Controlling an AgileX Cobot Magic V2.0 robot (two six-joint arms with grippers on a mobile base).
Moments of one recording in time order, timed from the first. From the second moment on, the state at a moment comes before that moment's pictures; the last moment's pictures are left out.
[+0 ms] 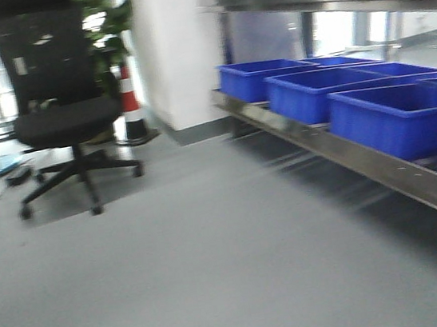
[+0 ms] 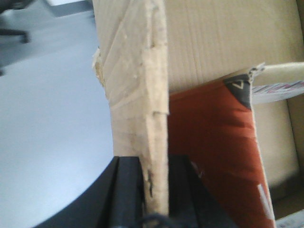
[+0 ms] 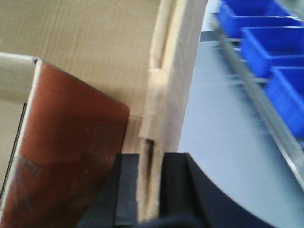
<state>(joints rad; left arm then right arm) -0.31 1.40 -1.95 0.00 1.12 -0.17 0.27 1.29 -1.73 0.18 0.94 -0.06</state>
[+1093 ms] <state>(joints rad) -0.31 1.40 -1.95 0.00 1.12 -0.17 0.27 1.29 -1.73 0.18 0.94 -0.06</state>
